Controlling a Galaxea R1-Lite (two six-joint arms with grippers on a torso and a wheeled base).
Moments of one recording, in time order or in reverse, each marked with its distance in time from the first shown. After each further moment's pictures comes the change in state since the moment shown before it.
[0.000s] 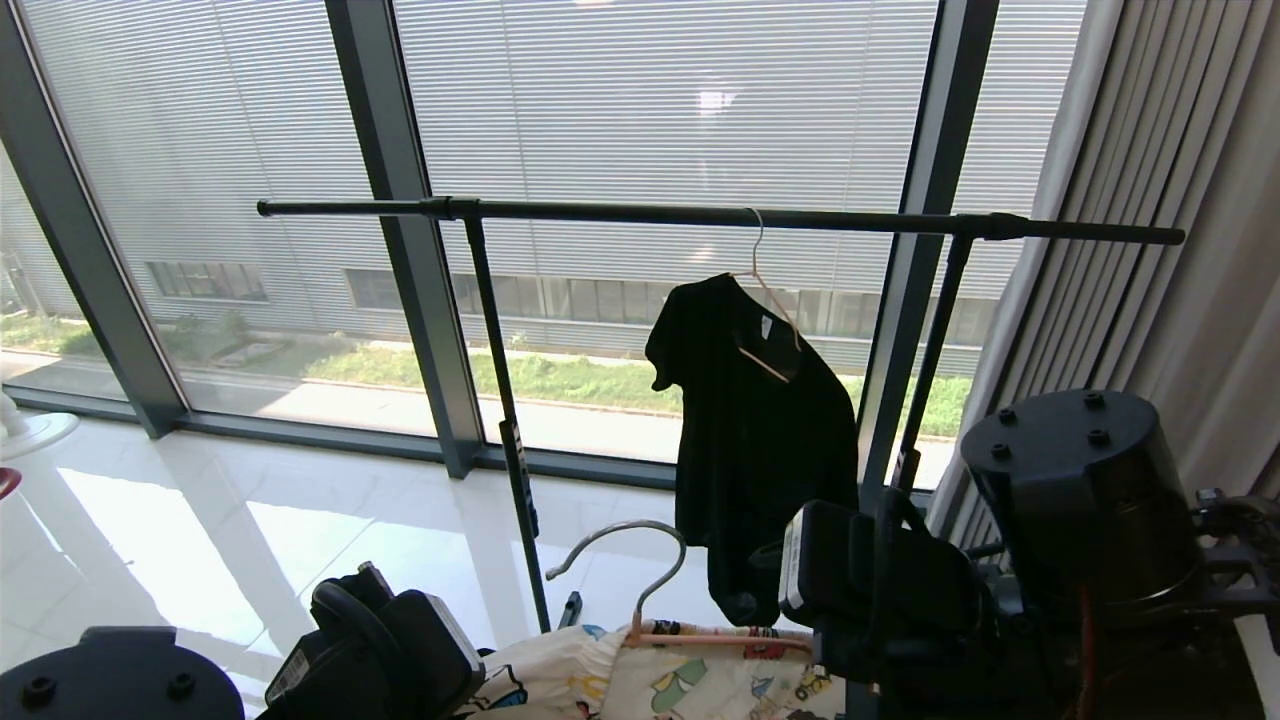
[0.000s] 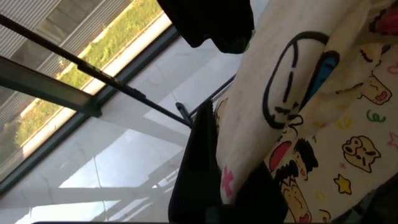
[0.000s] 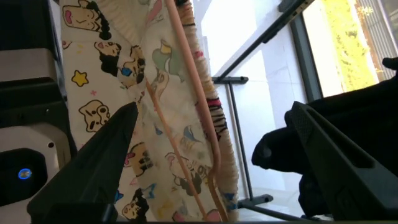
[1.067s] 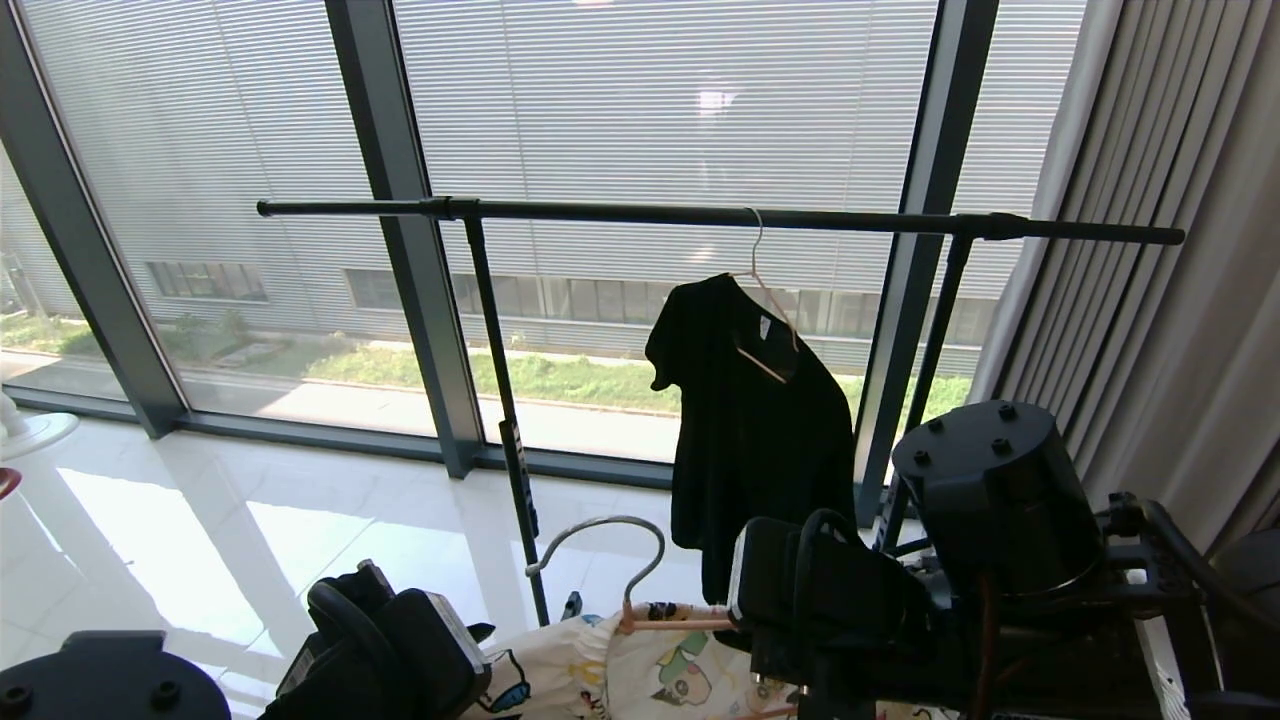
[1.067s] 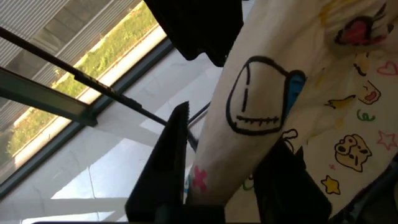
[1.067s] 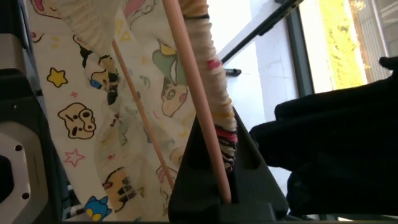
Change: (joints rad) left arm -0.026 0.004 -0.001 -0.039 0.000 -0.006; right arm -0.009 0.079 -0.015 -0.068 -0.040 -0.130
